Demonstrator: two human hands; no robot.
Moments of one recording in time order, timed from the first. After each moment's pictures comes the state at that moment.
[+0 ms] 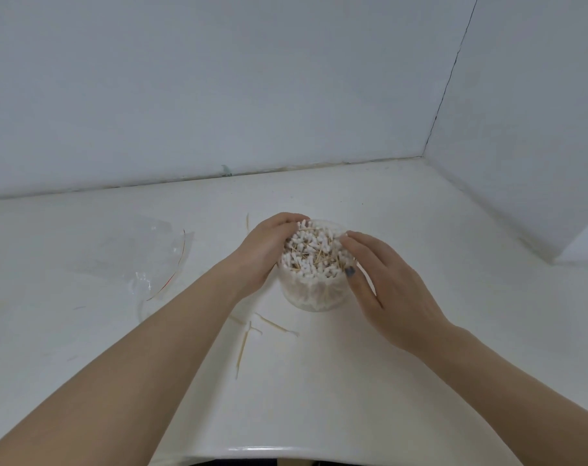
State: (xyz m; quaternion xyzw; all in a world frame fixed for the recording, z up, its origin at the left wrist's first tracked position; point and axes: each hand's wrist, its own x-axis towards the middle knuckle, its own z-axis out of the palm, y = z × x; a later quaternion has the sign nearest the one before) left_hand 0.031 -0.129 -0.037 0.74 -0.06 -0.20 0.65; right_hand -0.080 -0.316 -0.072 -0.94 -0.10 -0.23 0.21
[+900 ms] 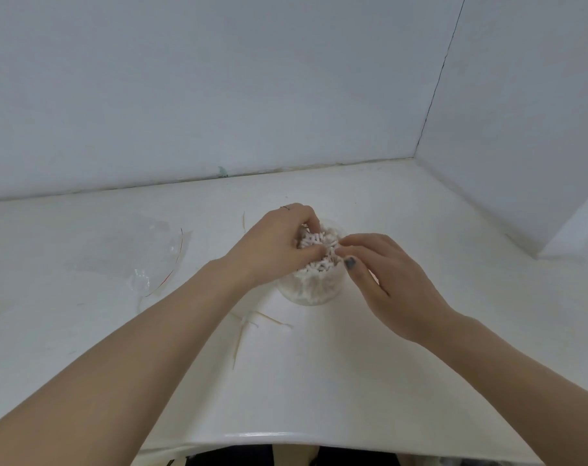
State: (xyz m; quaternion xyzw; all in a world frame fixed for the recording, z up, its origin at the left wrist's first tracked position) left_hand 0.018 -0.130 -0.023 0.88 -0.34 0.01 0.32; right_hand -0.093 -0.323 -0.055 -0.93 -0.12 -0.24 0.26
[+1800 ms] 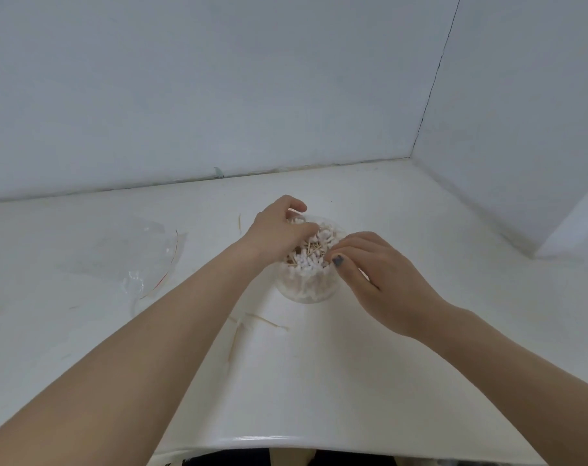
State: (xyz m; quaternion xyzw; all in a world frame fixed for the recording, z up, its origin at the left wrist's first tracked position) left_hand 0.035 -0.152 -0.023 0.84 -0.14 -0.10 0.51; right_hand -0.087 -0.320 -0.046 -0.93 -0.14 -0.20 0.27
